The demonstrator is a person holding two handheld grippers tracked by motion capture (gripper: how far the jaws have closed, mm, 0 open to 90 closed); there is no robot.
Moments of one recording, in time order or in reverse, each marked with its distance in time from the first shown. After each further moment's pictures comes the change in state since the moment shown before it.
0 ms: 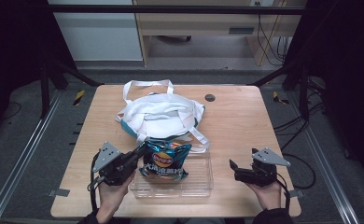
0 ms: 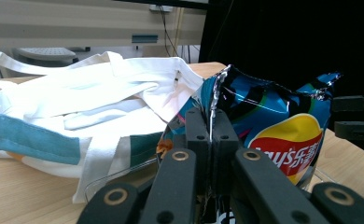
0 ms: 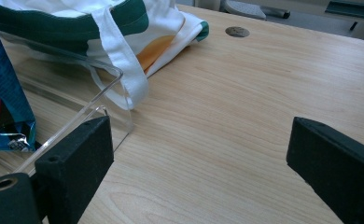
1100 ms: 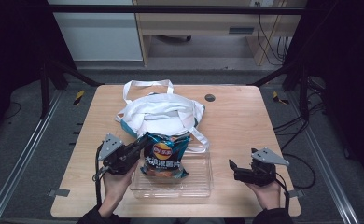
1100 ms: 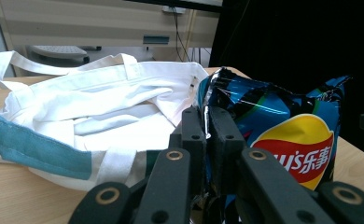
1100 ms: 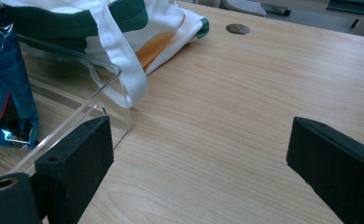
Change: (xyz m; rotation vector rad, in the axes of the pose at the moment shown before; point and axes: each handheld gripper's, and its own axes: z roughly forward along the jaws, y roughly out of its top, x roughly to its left) left arm 0.014 0.005 0.026 -0.007 0.046 -0.026; right arm -0.001 -0.001 0.003 0.007 -0.002 -0.004
